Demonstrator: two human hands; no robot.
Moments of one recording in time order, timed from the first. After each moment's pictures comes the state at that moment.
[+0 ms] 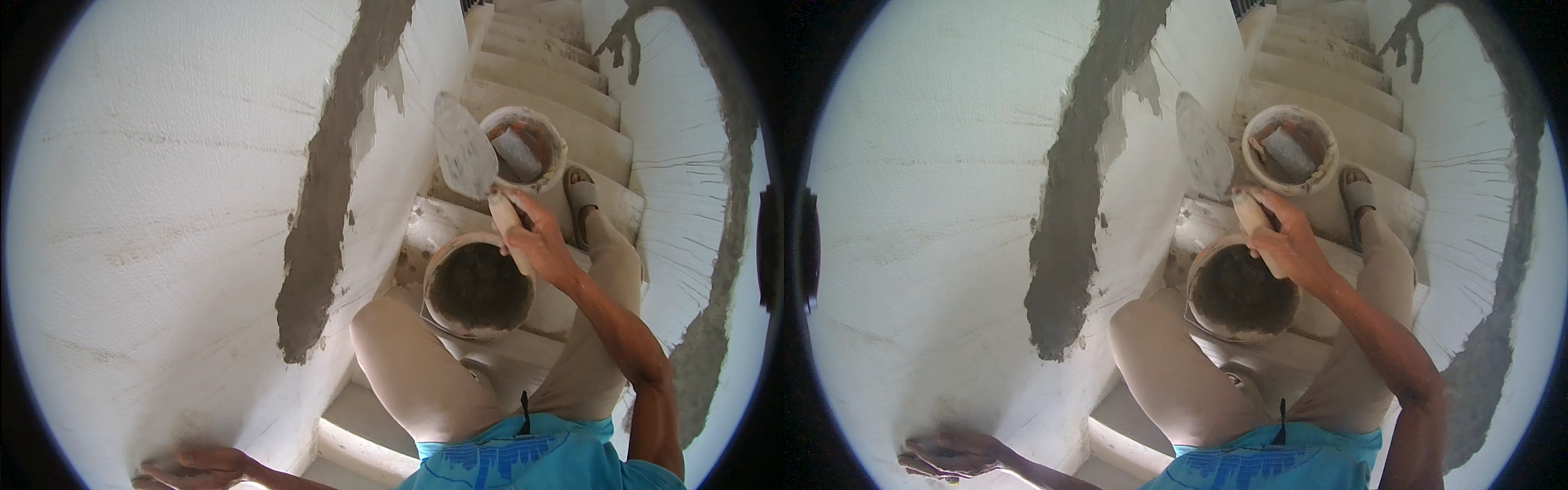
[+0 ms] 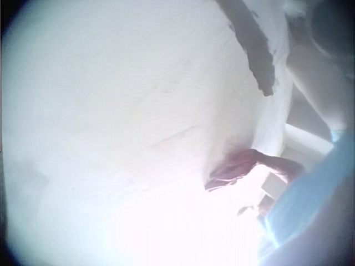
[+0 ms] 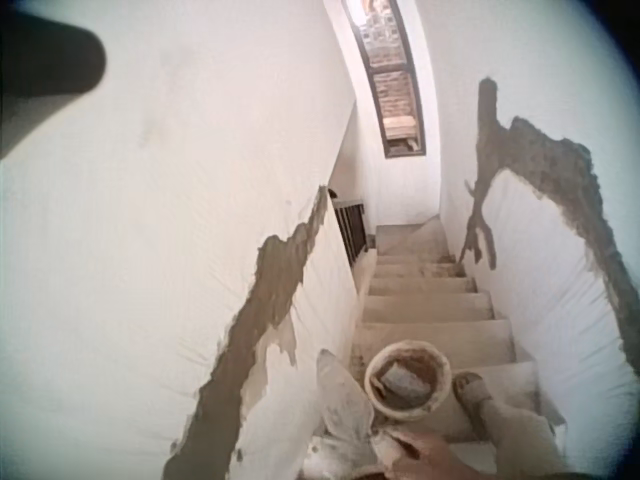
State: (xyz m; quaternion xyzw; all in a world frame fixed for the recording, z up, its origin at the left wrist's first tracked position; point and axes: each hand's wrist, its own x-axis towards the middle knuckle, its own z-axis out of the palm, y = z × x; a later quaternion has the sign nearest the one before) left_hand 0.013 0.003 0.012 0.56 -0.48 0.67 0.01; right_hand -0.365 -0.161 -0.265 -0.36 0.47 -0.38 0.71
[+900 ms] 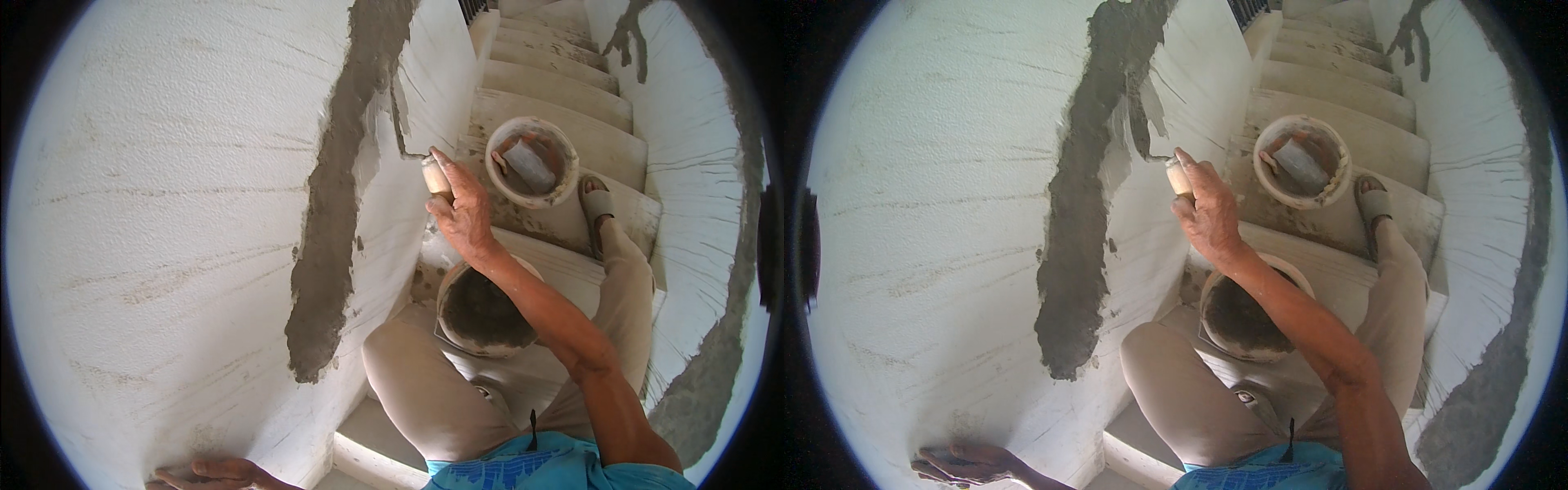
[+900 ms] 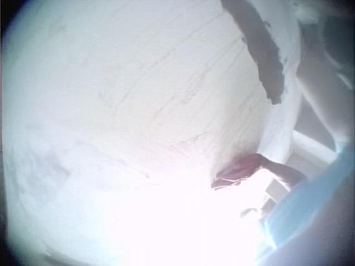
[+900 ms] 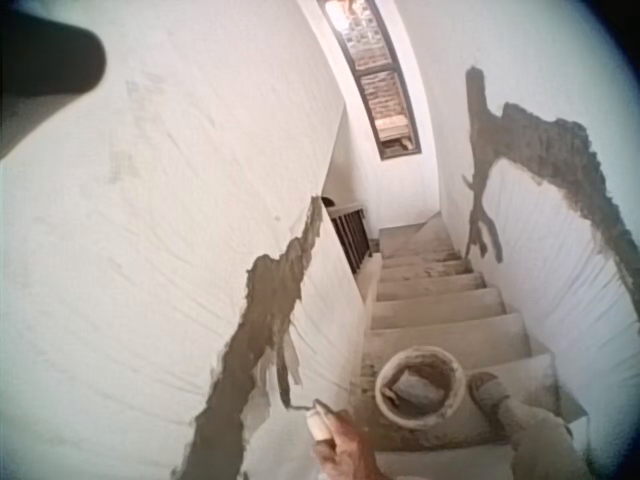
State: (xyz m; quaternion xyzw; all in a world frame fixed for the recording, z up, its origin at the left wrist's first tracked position) left_hand 0.000 -0.009 0.008 0.56 -0.48 0.67 0.01; right_hand -0.251 -0.232 -0.319 -0.56 0.50 -0.56 0.35
